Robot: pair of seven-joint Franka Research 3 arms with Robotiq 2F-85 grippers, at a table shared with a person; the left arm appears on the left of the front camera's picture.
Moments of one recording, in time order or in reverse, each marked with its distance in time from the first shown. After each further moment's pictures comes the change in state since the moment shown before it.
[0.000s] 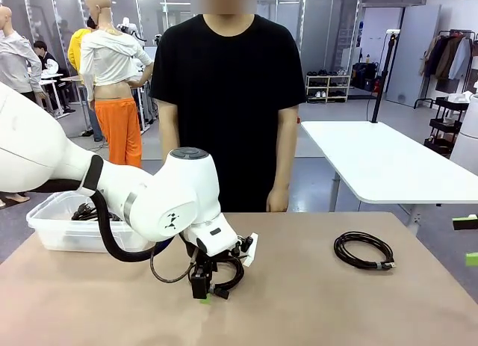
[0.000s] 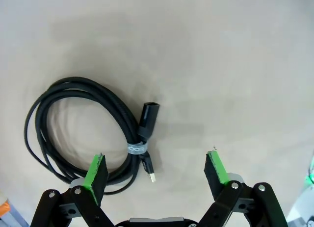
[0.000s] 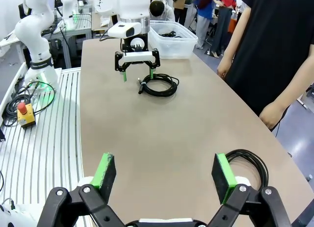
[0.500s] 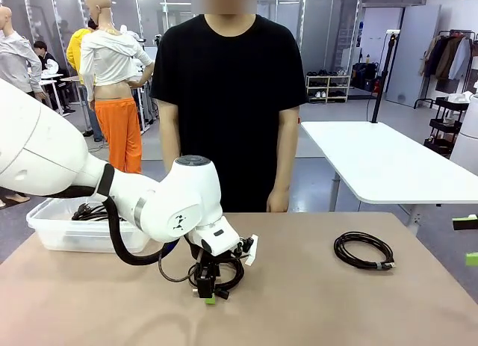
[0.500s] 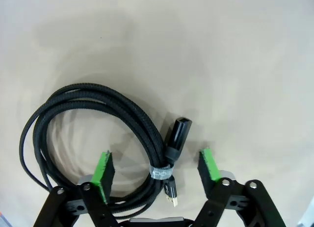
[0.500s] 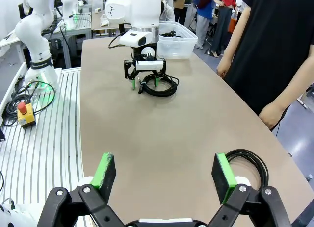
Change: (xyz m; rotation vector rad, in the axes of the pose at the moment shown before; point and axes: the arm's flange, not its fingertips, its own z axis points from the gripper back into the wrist) left arm -0.001 0.027 -0.031 -0.043 -0.024 0.033; right arm 0.000 0.000 0.000 0.000 0.002 0.000
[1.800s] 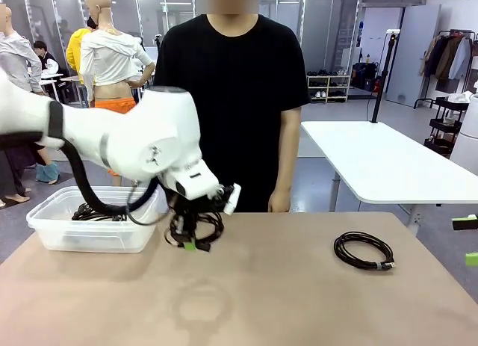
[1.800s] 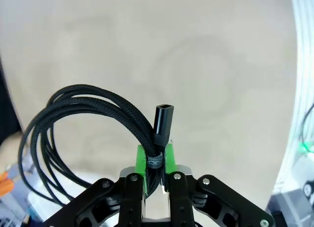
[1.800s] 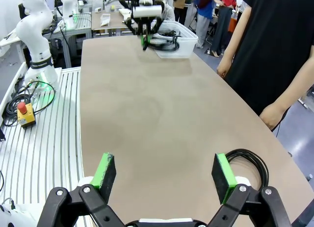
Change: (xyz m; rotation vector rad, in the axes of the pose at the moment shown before) left arm -0.045 -0.006 0.161 0.089 0.068 0.004; right arm 0.000 0.000 -0.001 0.001 0.002 0.000
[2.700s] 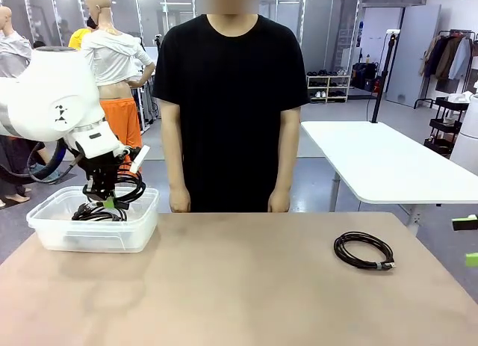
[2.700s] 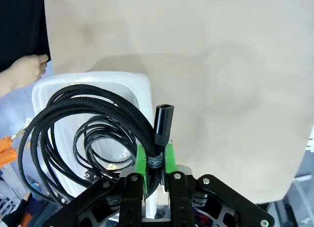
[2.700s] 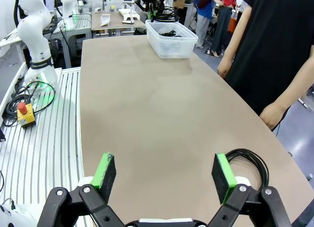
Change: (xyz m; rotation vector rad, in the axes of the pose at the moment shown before) left arm -0.188 0.045 0.034 0.067 0.032 0.041; right arm -0.001 0.000 0.000 -0.001 -0.001 -0.002
